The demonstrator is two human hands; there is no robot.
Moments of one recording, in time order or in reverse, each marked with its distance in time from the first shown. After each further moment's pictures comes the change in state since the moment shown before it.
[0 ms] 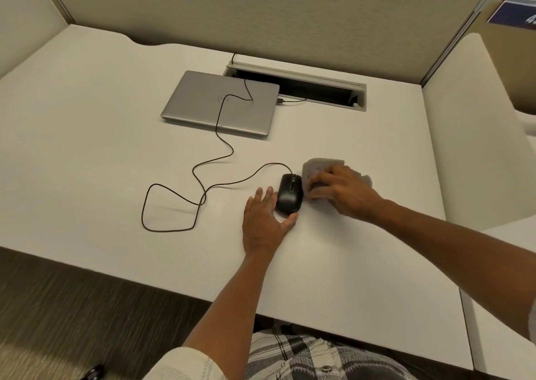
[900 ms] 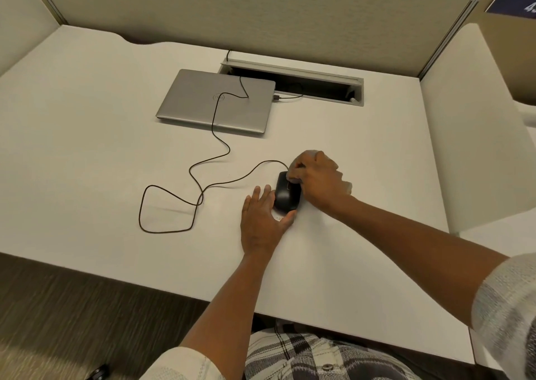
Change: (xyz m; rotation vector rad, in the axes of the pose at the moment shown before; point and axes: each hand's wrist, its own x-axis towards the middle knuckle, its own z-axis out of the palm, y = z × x) left_hand 0.000 -0.001 0.001 0.010 -0.016 0.001; right_hand 0.050 -0.040 0.013 0.083 0.044 0.483
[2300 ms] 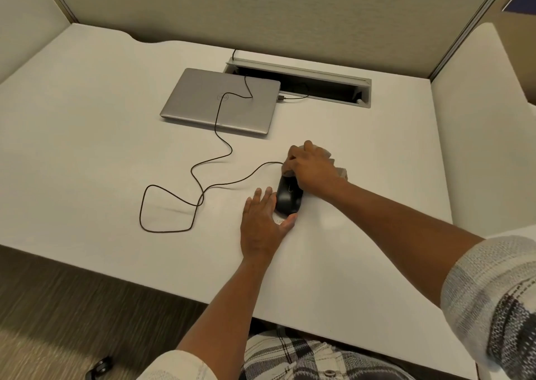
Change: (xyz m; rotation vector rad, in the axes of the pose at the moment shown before) left_hand -0.001 0.001 0.003 0.075 0.014 0.010; right_hand 0.044 -0.002 -0.011 -0.137 -0.168 -0.164
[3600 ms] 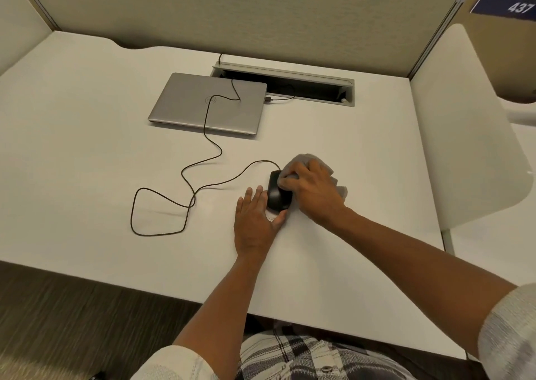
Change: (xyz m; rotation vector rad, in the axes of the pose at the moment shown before) left_hand -0.002 0.002 -0.001 -0.003 -0.001 0.003; right_hand -0.069 -0.017 0.010 0.077 0.195 0.052
